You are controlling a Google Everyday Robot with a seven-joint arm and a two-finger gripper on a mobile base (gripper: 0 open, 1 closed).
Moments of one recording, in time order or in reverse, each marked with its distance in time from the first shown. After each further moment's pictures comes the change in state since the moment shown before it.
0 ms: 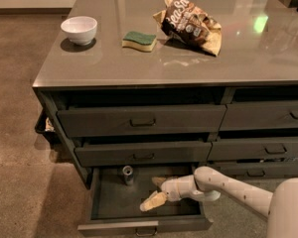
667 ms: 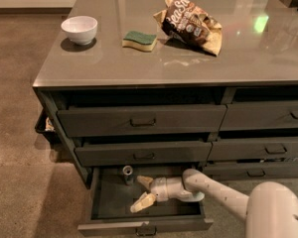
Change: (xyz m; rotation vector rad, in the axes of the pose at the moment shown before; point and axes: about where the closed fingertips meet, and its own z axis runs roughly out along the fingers) arm -0.005 -0.002 0.055 -0.148 -0.130 -0.097
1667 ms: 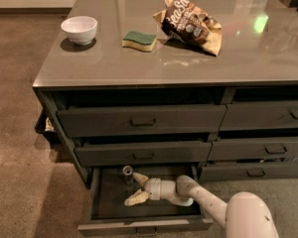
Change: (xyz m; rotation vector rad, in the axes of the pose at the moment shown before) arm 0.015 -0.057 0.036 0.024 -0.199 -0.013
